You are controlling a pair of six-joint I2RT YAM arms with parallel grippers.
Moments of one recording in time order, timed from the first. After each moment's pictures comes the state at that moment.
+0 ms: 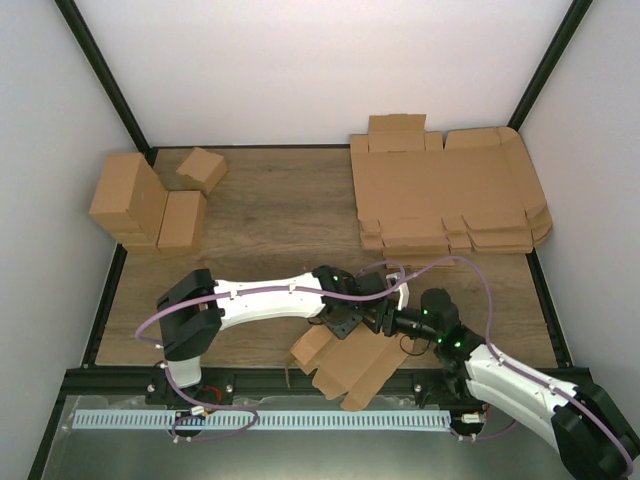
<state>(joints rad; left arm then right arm) -1.23 1.84 1.38 -0.97 -0.15 -0.41 0.64 0.72 0.01 0.39 -0.52 0.76</state>
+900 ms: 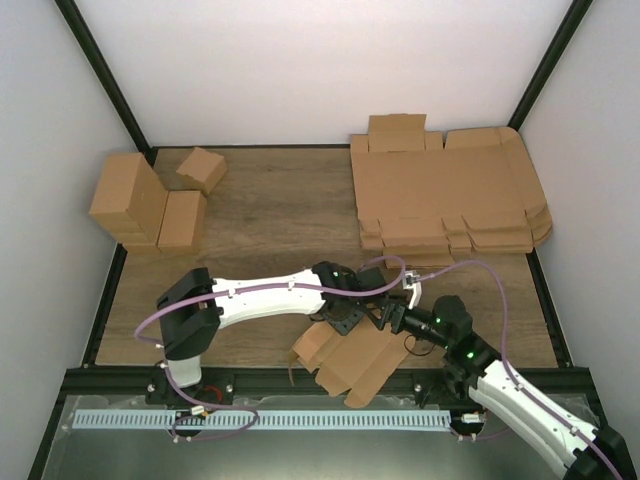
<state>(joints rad) -1.22 1.84 1.41 -0.98 -0.15 -0.41 0.64 0.37 0.01 0.18 -0.41 0.84</state>
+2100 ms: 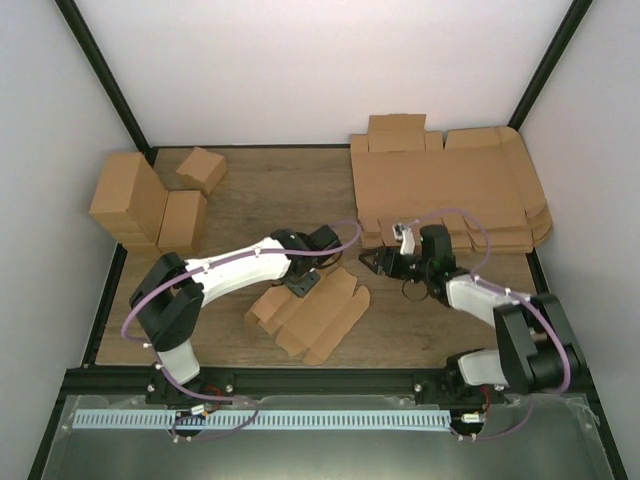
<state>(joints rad) -0.90 1.75 1.26 -0.96 -0.31 -0.17 0.26 1.28 0.42 0.23 -0.68 0.59</state>
